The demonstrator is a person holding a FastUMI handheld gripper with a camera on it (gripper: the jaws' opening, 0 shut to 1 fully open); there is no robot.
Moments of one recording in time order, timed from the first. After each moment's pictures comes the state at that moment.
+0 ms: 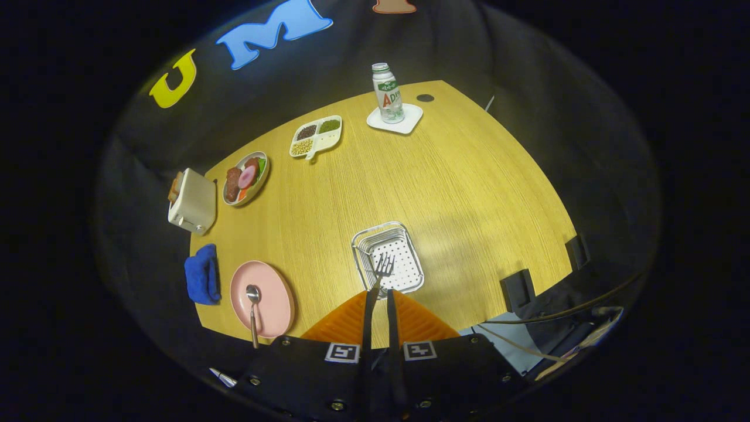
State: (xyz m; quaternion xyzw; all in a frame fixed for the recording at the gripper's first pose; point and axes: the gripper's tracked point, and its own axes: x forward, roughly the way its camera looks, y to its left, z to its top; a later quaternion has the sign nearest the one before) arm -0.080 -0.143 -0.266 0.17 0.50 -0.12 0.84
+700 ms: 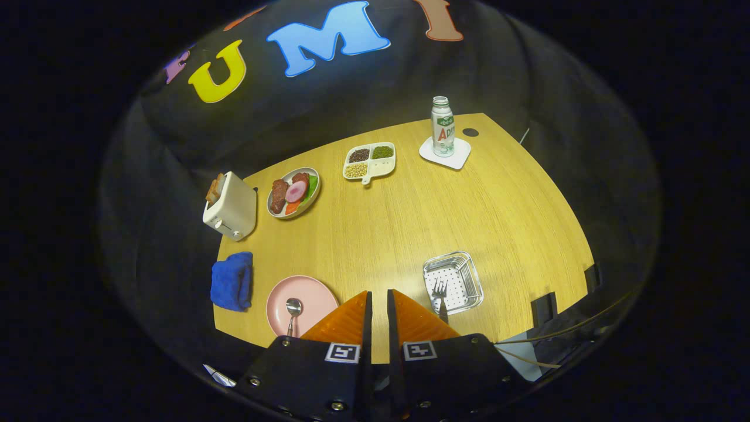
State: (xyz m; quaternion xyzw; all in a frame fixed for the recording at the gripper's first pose) arm -0.040 -0.065 -0.227 0.13 0.44 -0.06 0.89
